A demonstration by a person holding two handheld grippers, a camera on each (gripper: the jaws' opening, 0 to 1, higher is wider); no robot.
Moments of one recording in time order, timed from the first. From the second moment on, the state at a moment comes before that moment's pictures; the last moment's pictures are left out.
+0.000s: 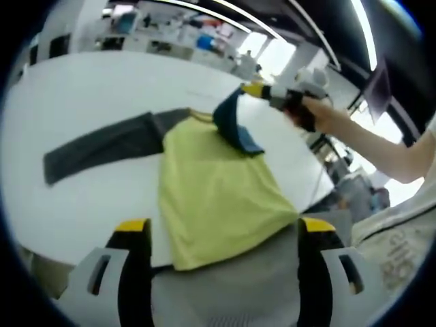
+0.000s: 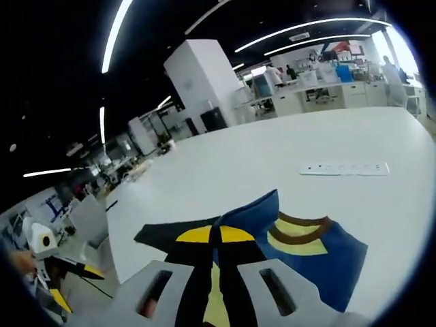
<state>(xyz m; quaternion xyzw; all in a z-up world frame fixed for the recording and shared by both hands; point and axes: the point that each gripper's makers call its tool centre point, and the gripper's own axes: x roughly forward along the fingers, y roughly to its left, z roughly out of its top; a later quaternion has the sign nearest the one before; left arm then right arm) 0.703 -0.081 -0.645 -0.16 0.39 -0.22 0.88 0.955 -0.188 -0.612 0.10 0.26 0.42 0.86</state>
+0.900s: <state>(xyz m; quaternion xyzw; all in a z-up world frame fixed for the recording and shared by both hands) 0.700 -0.077 -0.654 -0.17 0.40 -0.21 0.88 0.936 -0.137 -0.682 0.07 0.32 0.44 0.84</state>
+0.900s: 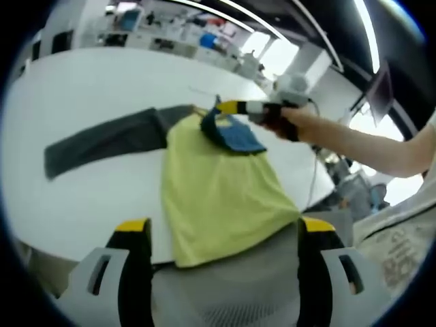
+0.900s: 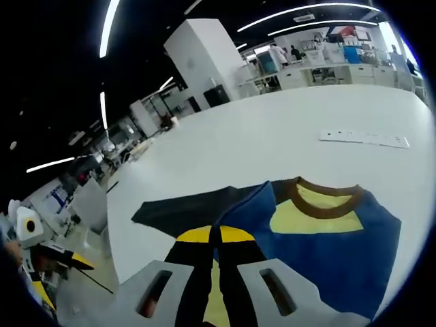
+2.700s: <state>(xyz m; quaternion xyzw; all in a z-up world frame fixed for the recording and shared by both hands) 0.702 -0.081 -0.657 -0.17 0.40 -0.22 0.88 0.906 -0.115 -0.685 -0.05 0.25 0.48 0.84</state>
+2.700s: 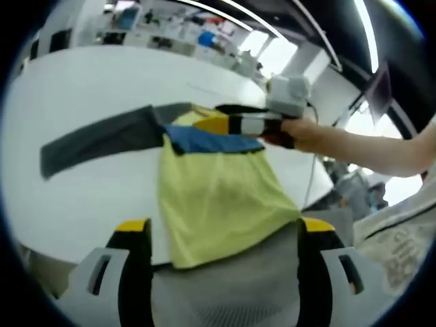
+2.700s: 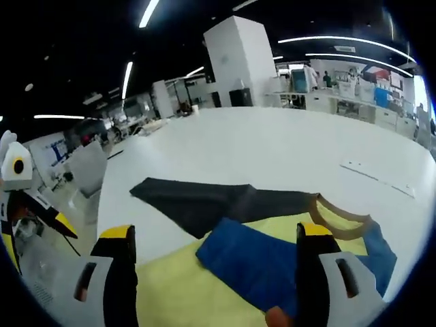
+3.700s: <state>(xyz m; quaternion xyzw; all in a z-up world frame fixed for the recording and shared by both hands) 0.710 -0.091 -0.657 -0.17 0.39 -0.24 0.87 0.865 -0.197 -0.654 -0.04 0.23 0.45 0.86</state>
